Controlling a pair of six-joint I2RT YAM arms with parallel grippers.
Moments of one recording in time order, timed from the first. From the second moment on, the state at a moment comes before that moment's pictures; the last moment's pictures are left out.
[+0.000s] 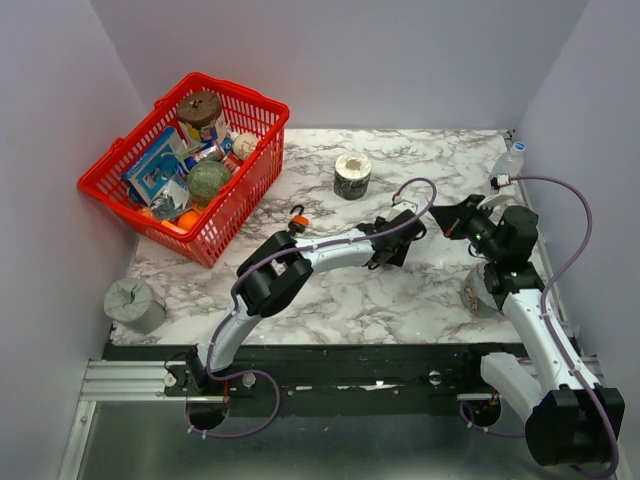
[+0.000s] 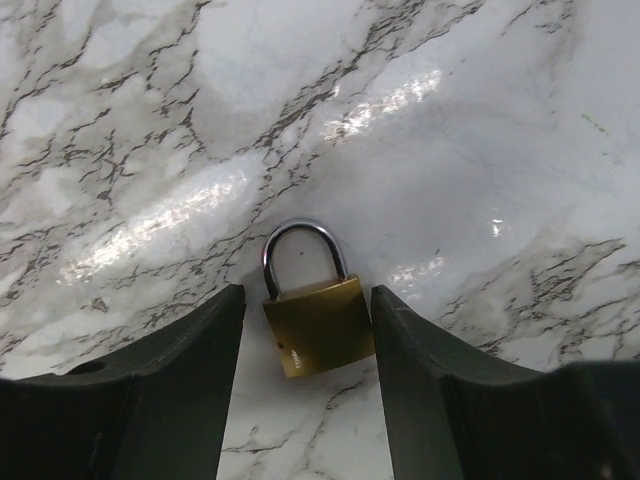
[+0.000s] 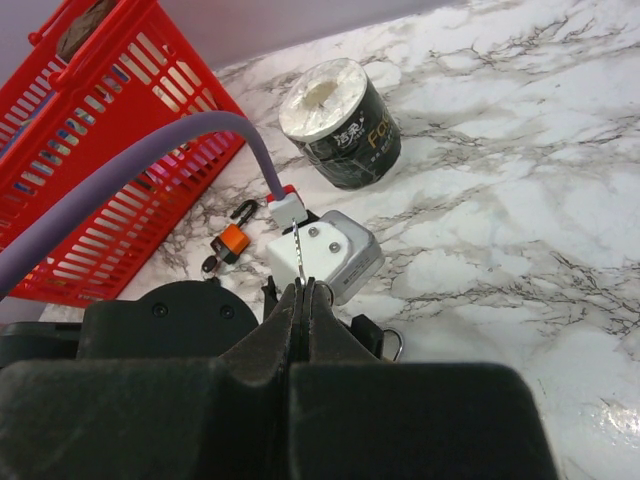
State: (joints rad) left arm -1.00 2.26 1.73 -0.40 -0.31 -0.50; right arm 0.02 0.89 0.59 0.16 -0.44 0.44
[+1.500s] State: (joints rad) left arm -0.72 1.69 1.16 -0.23 0.08 -0.66; right arm 0.30 0.79 0.51 0.14 -0.37 0.46
